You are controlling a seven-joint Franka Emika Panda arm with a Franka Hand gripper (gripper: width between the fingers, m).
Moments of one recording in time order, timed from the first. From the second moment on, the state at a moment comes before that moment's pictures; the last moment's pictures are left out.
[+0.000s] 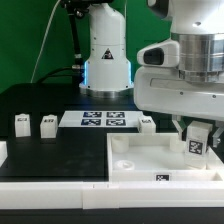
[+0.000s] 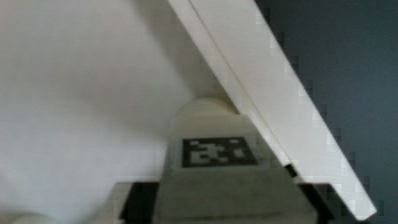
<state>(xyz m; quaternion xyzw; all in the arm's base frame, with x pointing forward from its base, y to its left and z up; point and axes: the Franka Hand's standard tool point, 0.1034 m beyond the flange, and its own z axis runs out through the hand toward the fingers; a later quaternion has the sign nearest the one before) 0.605 0.121 0.066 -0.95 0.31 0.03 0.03</state>
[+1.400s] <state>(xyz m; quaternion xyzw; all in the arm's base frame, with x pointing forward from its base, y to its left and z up) 0.606 0.127 0.069 -0.99 0.11 0.02 0.04</state>
